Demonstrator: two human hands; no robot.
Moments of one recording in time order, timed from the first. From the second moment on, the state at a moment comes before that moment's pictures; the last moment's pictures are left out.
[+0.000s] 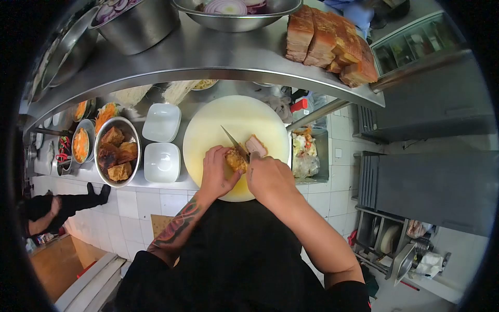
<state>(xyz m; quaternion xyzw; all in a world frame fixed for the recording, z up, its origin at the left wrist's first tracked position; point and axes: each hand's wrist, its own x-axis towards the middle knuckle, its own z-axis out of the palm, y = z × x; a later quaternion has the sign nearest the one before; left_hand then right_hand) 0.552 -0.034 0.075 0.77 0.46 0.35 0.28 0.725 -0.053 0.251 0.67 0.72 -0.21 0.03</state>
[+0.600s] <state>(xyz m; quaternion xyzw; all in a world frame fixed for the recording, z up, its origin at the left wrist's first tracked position) 0.553 -0.039 0.074 0.77 0.46 0.35 0.28 0.738 -0.086 0.237 0.70 0.65 -0.27 0.08</state>
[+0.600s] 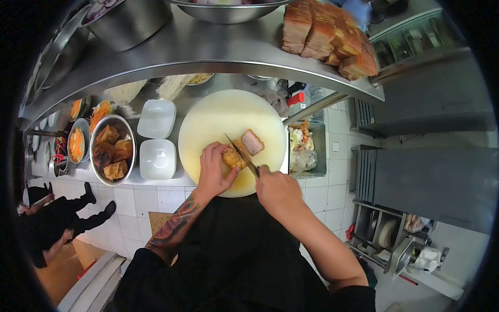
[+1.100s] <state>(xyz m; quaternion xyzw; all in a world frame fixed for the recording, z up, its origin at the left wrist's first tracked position) 0.545 -0.038 0.078 0.77 0.43 0.36 0.31 0.757 -0.085 0.183 0.70 0.65 -0.29 0.04</state>
